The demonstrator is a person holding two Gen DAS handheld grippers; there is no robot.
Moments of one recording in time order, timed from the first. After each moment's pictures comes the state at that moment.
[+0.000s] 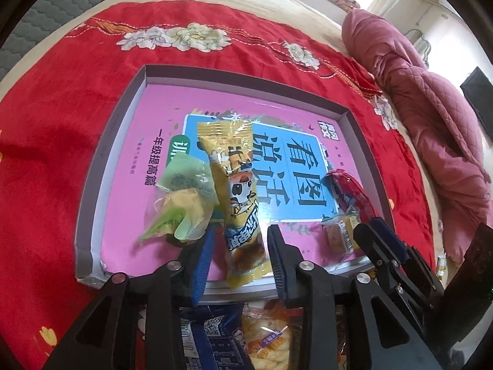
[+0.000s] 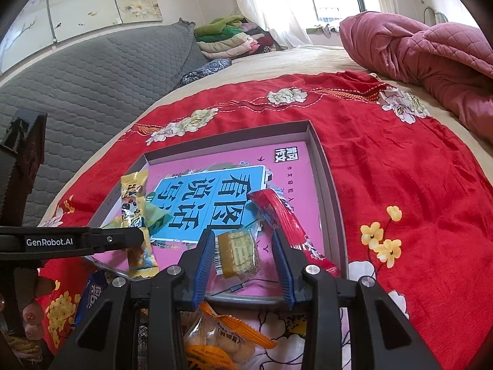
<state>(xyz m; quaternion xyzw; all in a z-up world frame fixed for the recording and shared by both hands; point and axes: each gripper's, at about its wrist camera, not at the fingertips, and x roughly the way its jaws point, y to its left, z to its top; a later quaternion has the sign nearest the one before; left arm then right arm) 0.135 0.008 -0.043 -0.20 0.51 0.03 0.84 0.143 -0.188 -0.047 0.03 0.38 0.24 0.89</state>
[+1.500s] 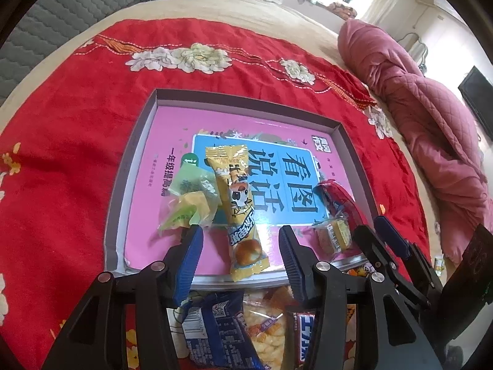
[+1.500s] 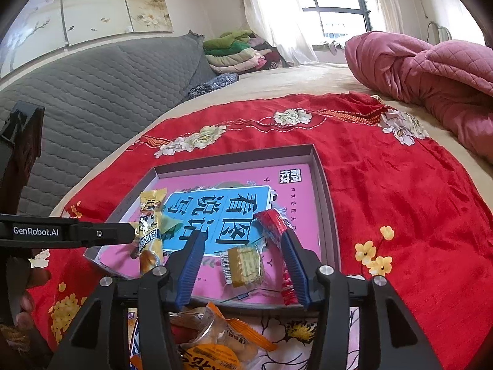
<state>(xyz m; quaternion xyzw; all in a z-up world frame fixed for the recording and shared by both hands) 0.119 0.013 -0.014 -0.19 0.49 0.04 0.85 0.133 -0.190 -0.028 0.03 0.35 0.25 0.90</state>
